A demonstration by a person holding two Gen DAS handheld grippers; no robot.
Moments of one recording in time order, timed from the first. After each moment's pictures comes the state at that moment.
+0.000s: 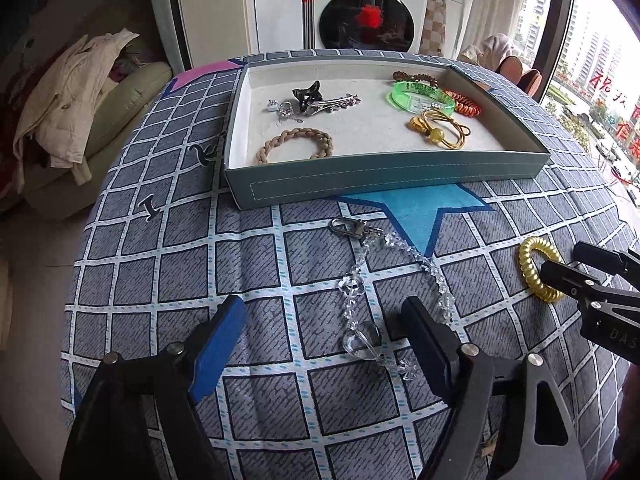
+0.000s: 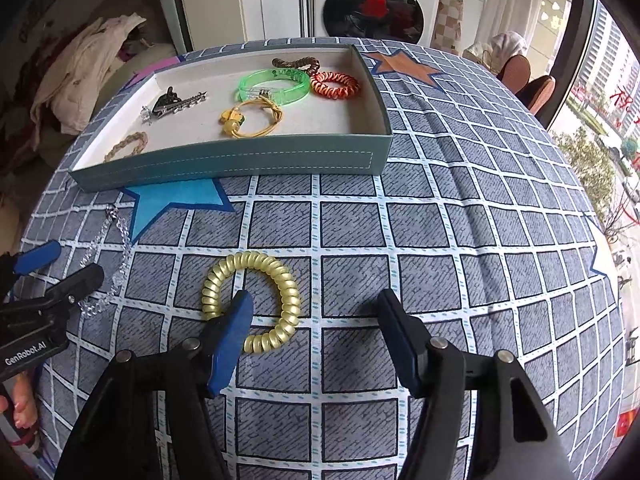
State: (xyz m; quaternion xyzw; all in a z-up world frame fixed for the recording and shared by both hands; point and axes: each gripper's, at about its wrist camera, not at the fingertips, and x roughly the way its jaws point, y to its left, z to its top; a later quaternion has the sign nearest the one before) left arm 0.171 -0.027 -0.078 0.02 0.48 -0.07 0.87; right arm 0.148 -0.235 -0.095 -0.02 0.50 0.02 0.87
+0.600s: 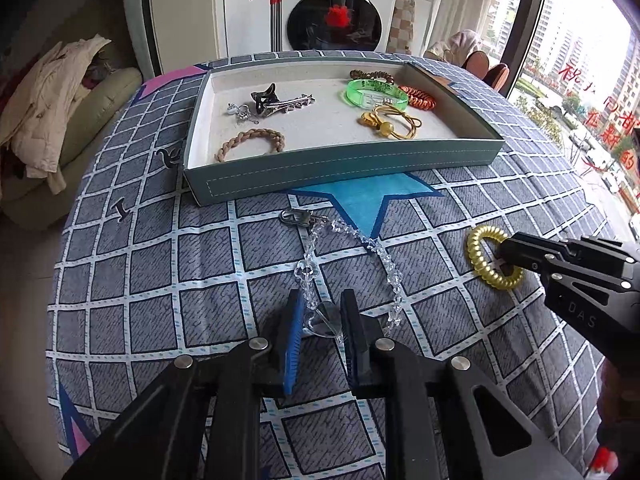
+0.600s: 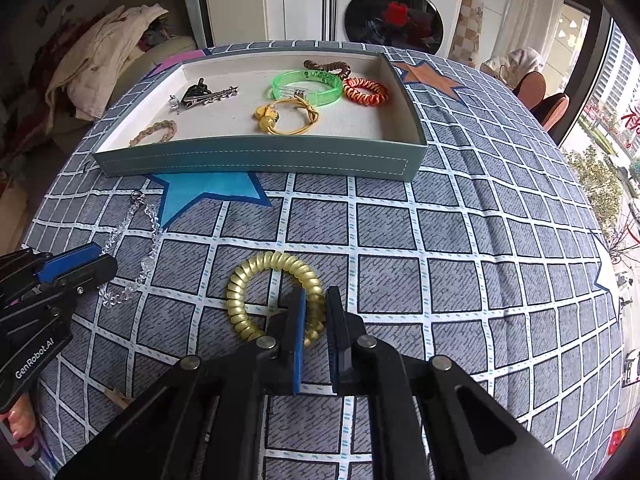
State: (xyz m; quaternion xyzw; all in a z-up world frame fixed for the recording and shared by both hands) left arm 0.155 -0.034 -0.069 0.00 0.48 -0.13 0.87; right arm 0.141 -0.220 -0.091 -0.03 0.49 0.04 0.87
